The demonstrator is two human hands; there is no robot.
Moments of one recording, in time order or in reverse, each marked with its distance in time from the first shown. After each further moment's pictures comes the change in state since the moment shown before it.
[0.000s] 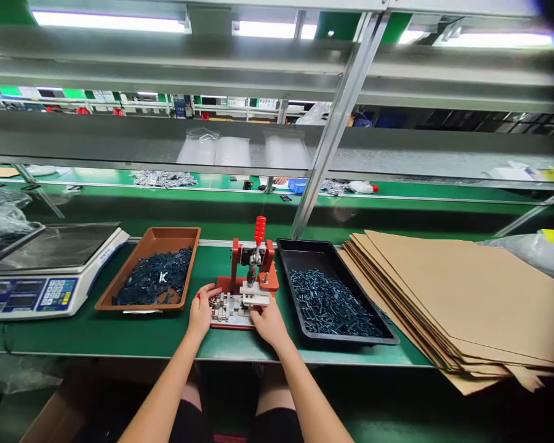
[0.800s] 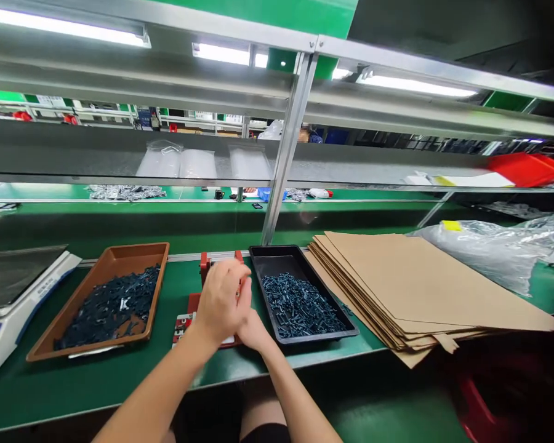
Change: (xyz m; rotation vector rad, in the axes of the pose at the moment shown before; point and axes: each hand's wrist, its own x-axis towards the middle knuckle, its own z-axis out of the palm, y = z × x) left_hand -0.007 0.212 0.032 0.142 0.013 0.942; right_hand 0.014 -0.001 -0.024 0.094 -0.115 0.063
